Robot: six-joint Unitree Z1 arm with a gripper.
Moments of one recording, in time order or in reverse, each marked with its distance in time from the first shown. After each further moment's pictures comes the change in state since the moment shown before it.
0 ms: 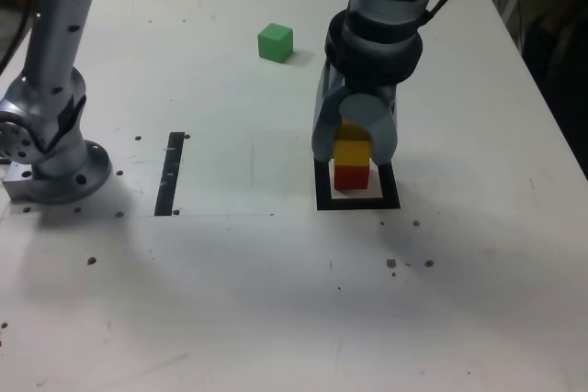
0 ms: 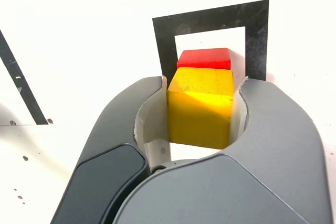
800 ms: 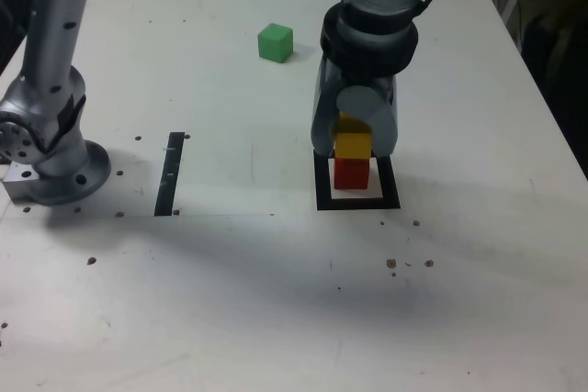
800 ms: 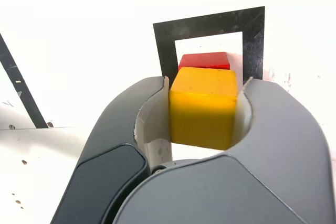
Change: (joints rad) arm 0.009 -0.025 0.019 -0.013 0.006 0.008
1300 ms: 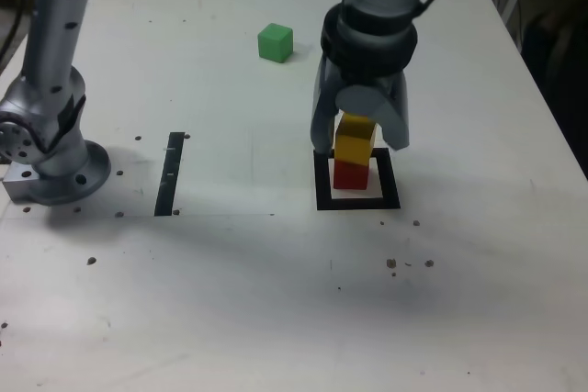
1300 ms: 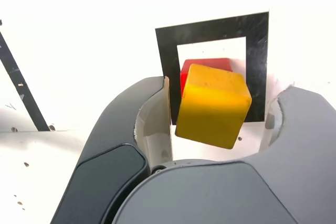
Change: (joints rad) arm 0.005 -0.020 0.003 0.006 0.024 0.003
